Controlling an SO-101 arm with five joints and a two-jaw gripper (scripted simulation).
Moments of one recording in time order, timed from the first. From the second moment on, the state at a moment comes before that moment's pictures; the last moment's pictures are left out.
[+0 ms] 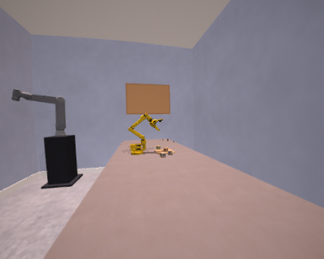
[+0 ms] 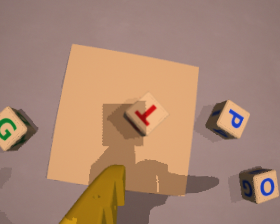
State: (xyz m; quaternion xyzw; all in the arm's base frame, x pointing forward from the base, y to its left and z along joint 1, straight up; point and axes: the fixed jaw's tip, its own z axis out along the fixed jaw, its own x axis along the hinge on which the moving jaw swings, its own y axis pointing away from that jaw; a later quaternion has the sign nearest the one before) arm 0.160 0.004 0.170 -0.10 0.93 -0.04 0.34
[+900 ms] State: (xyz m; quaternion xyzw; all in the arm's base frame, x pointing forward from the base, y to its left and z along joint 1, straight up) arm 0.143 0.002 0.135 -0.03 0.97 -0.02 0.24
